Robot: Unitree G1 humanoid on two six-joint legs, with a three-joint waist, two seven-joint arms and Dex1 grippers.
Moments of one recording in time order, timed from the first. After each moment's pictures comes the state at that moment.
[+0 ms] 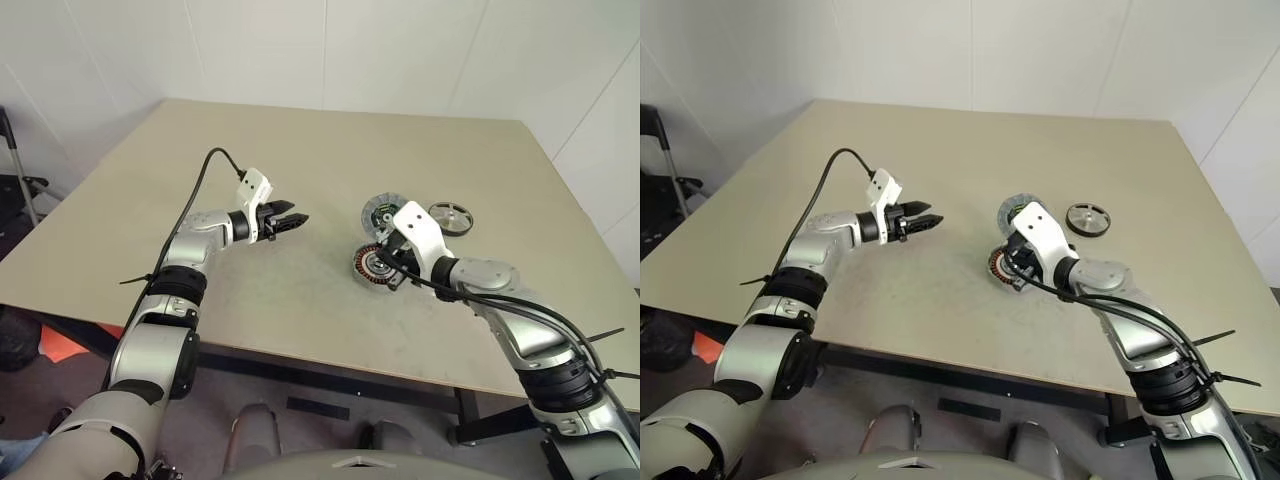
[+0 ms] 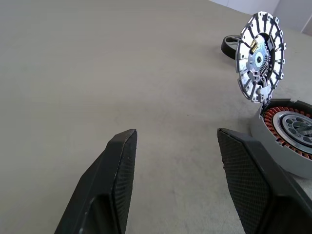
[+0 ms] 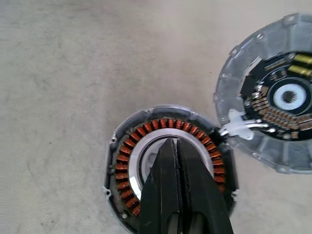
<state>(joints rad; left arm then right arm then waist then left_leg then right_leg) -0.81 0.28 0.01 0.74 -0.16 0.24 -0.96 -0.29 -0.55 0.17 -0.30 0.17 0.81 0.58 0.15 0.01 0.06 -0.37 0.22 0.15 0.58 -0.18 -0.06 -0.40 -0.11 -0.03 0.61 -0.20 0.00</state>
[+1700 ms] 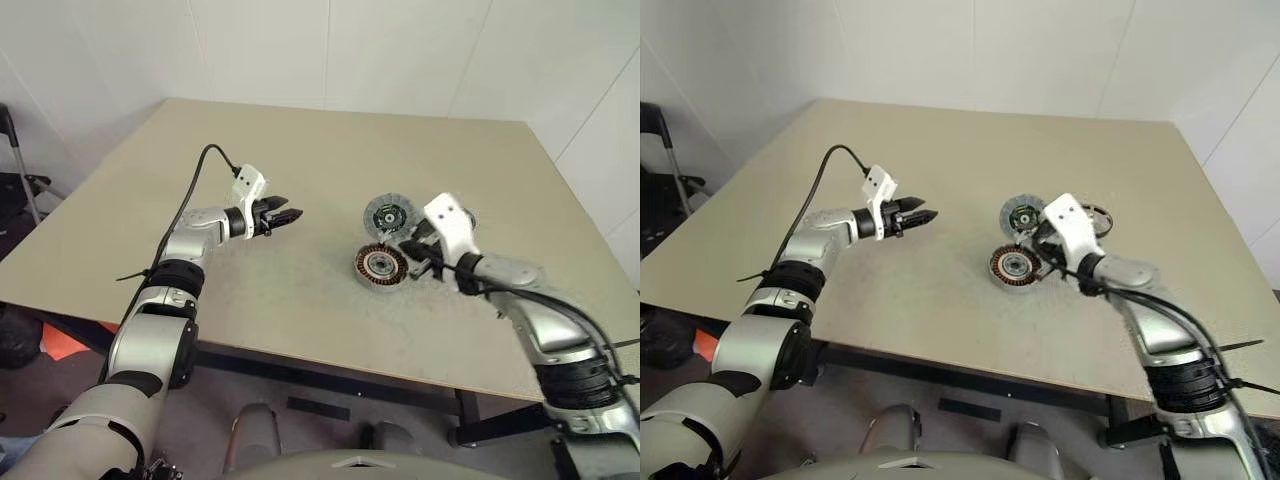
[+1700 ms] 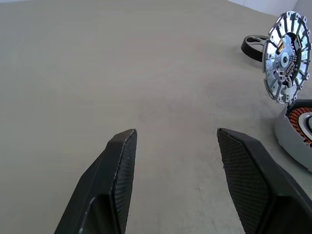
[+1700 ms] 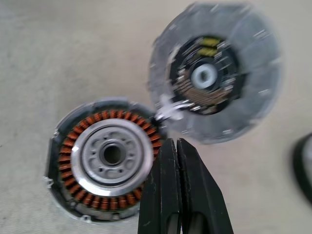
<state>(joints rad) -0.86 0.30 0.01 0.87 -0.16 0.16 -0.93 -0.30 -0.65 -0.03 -0.32 0.24 0.80 0.60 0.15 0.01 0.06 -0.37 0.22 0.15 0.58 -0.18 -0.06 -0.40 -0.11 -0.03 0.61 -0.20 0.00</state>
